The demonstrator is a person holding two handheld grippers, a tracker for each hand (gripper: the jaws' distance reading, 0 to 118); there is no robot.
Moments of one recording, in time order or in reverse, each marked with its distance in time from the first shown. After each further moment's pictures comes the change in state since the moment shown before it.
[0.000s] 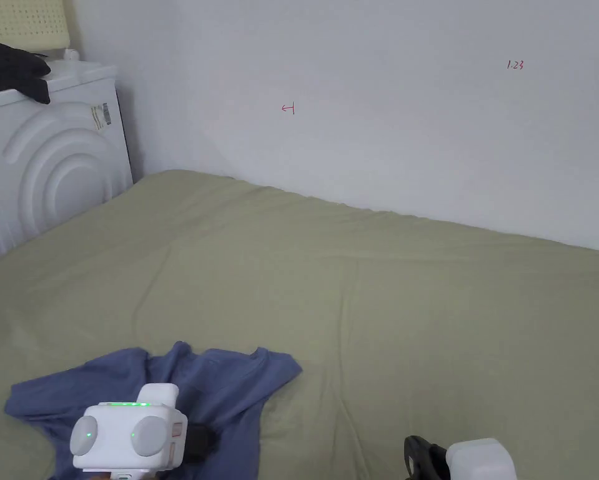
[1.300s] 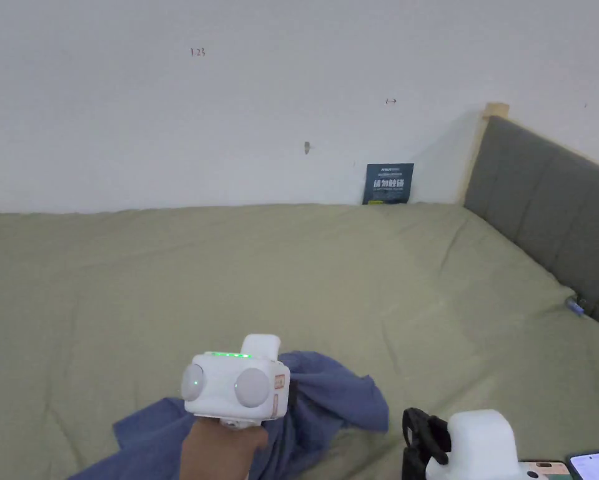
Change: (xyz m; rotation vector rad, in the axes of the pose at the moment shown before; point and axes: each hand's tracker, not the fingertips) left arm 0.508 -0.046 0.013 -0.018 -0.471 -0.508; right arm 0.215 -0.073 0.196 0.057 -0.466 -0.244
